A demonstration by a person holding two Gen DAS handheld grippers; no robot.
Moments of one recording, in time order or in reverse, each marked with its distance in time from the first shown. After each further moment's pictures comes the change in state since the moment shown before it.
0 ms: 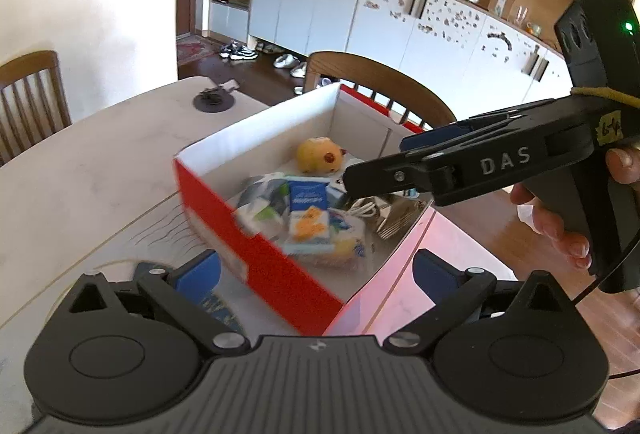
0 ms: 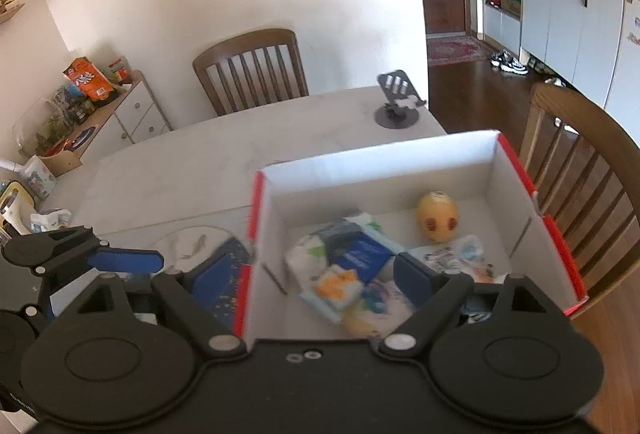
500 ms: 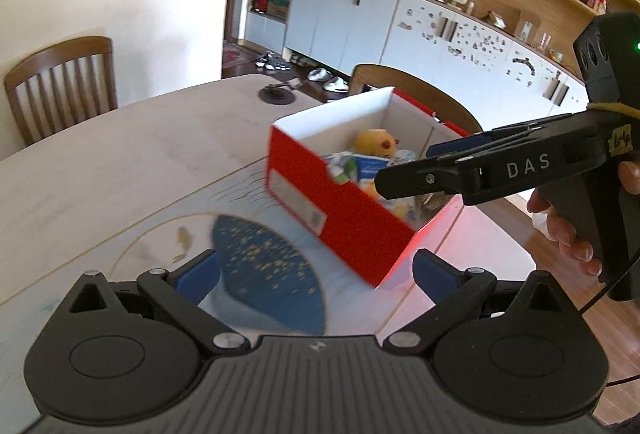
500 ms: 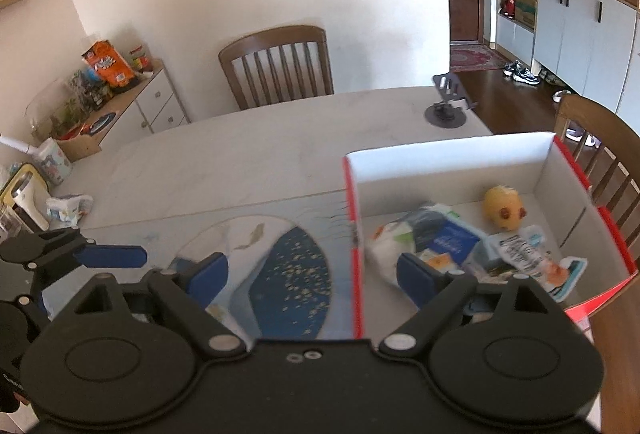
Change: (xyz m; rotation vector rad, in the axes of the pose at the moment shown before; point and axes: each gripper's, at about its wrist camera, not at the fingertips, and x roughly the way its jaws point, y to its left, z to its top) left arm -0.070 0.057 -0.059 -0.072 -0.057 0.062; right arm 0.009 0.088 -0.020 -0.035 -0.001 -0.004
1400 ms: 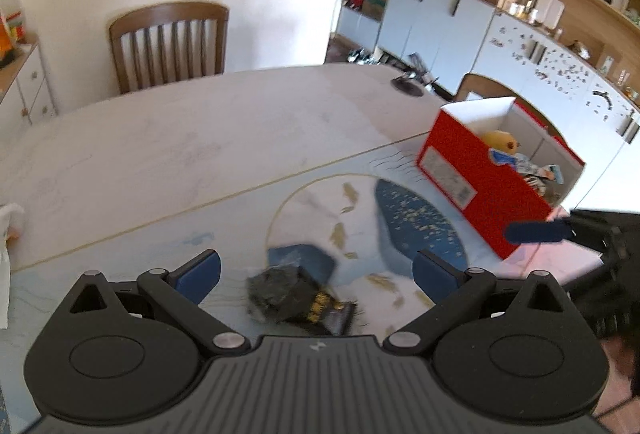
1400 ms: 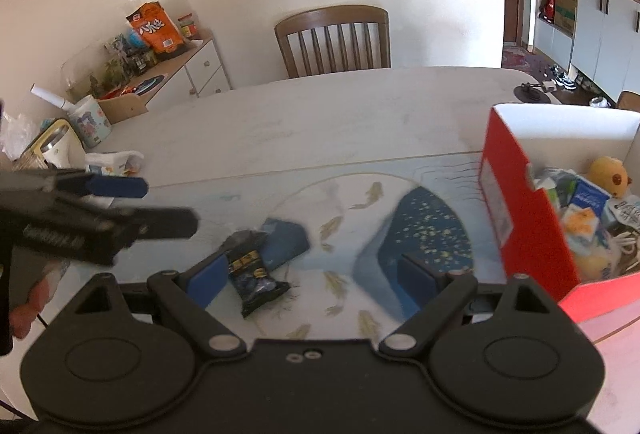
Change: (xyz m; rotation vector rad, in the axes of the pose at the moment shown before) left arm -0.043 0.130 -0.046 -0.170 0.019 0.192; right arm 0.047 0.125 -0.054 -0.064 0.011 0.059
